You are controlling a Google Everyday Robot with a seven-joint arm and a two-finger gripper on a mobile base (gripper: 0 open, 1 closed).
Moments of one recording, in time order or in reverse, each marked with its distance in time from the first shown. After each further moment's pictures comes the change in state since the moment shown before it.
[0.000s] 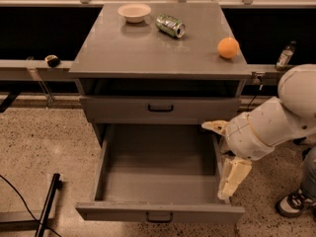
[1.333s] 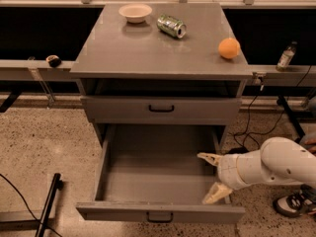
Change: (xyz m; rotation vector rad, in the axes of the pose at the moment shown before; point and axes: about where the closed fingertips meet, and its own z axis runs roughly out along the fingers) arm 0.104 -0.013 0.144 0.175 -0.097 -0.074
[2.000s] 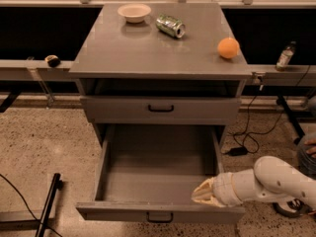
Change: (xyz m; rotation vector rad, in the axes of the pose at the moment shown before) arm 0.026 0.051 0.058 -0.101 -0.156 0.155
